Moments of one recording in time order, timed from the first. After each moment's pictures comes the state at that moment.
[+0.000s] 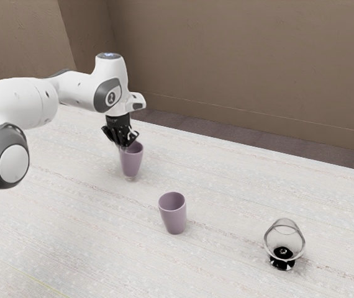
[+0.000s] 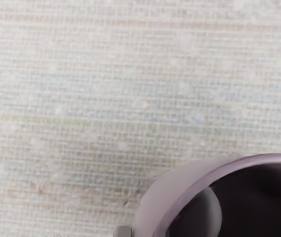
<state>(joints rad) 0.13 0.72 -0.01 -1.25 0.11 1.98 0.02</state>
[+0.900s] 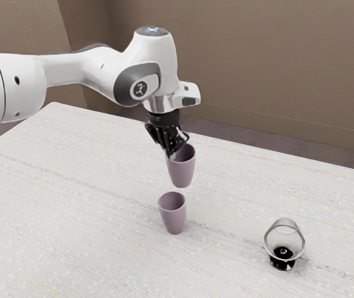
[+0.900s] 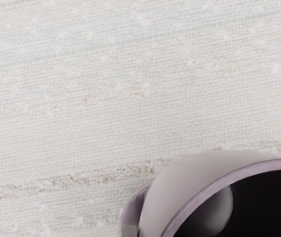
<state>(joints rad) -0.06 0.26 -0.23 -1.66 0.12 1.95 -0.14</state>
